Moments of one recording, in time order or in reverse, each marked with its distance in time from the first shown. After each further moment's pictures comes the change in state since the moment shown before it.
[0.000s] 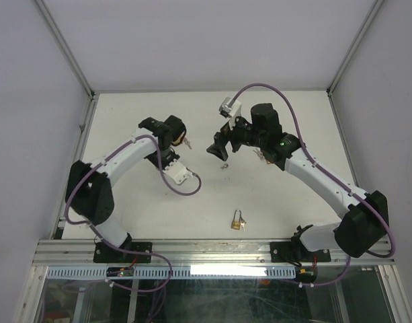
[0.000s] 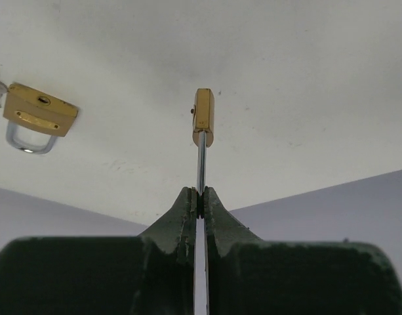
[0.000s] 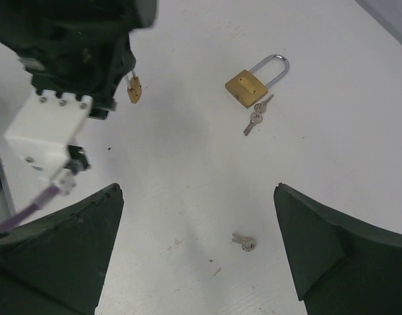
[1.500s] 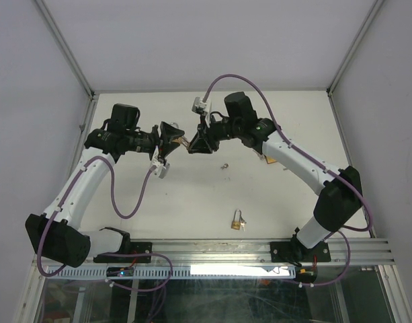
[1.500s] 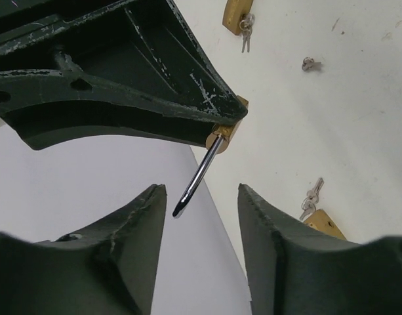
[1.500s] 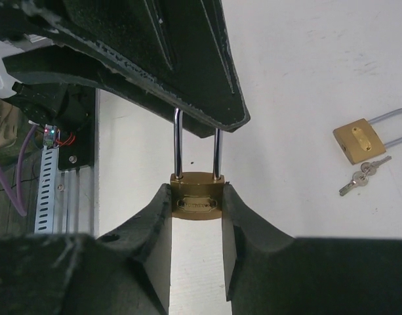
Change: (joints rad) left arm 0.242 -0.311 -0.074 0.394 1.122 0.220; right arm 0.085 0.243 0.269 -0.108 -0.300 -0.011
